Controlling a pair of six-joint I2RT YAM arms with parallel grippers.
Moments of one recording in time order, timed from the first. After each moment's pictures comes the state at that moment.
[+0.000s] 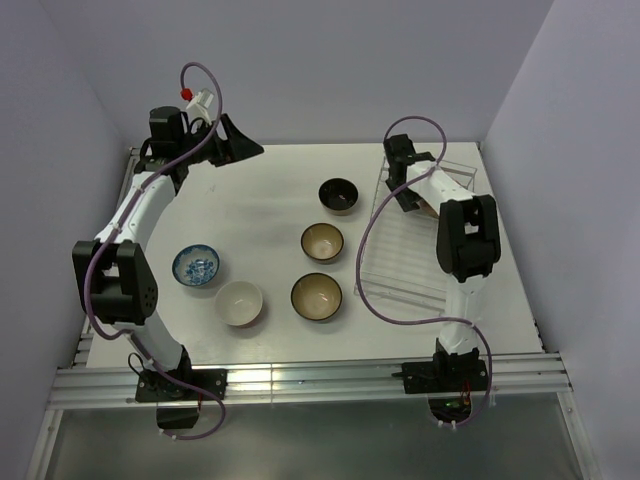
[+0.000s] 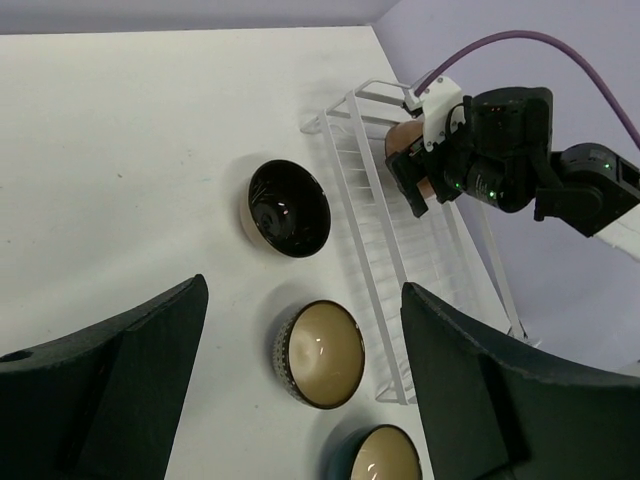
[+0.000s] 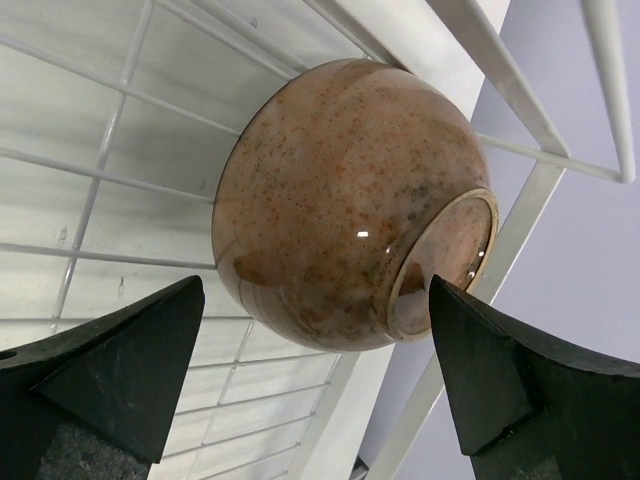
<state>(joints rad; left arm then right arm) -0.07 1.73 1.51 -0.11 0.78 -0.49 0.19 2.07 1.64 -0.70 0.65 -0.33</state>
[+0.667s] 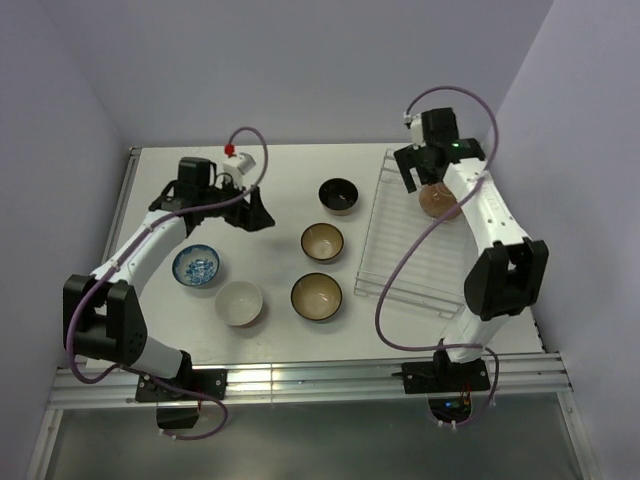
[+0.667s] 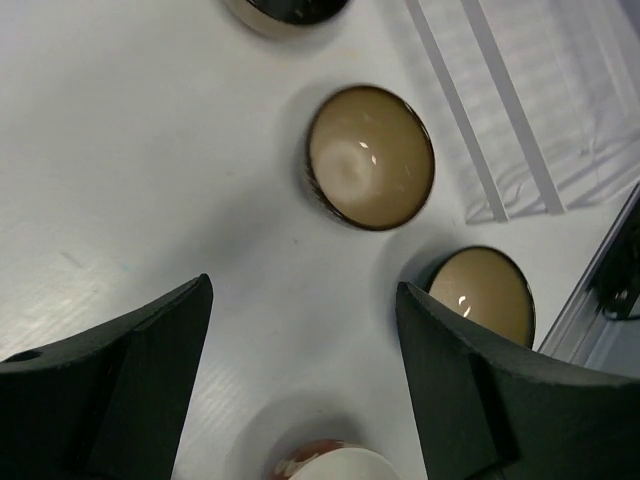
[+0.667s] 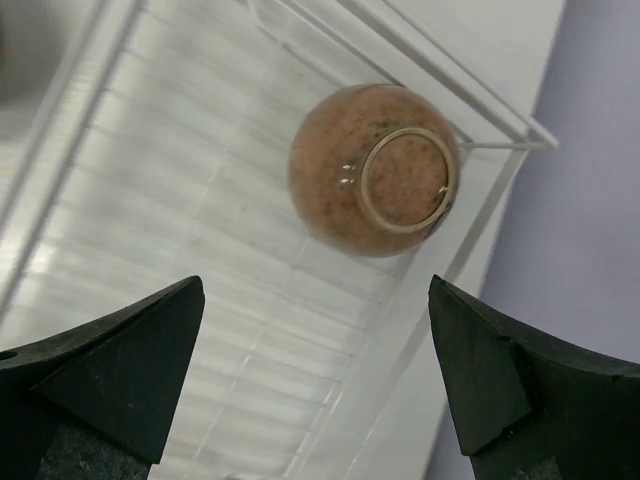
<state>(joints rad) -0.20 1.48 1.15 -0.35 0.69 -0.01 0.14 1.72 1.66 -0.83 0.24 -0.28</state>
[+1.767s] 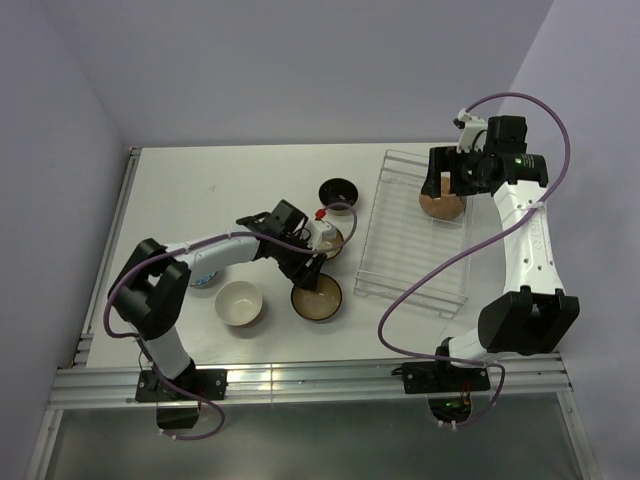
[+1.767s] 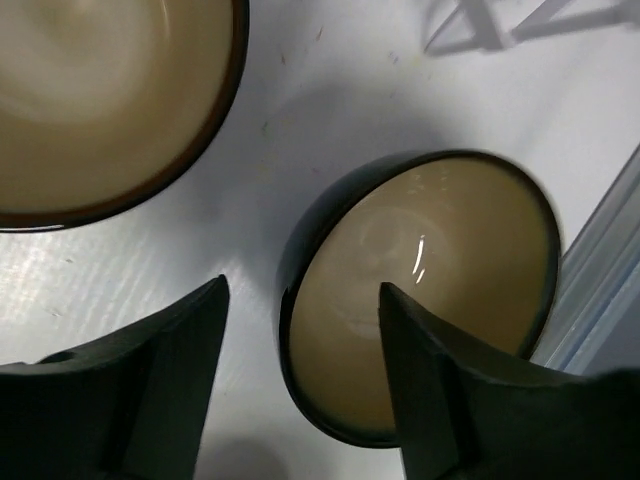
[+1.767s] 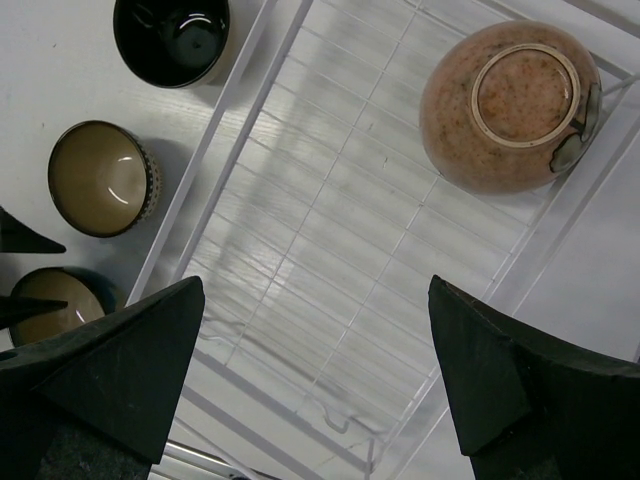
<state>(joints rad) -0.70 1.71 1.13 -0.46 0.45 0.08 -0.13 1.45 1.59 -1.00 -0.37 -0.14</state>
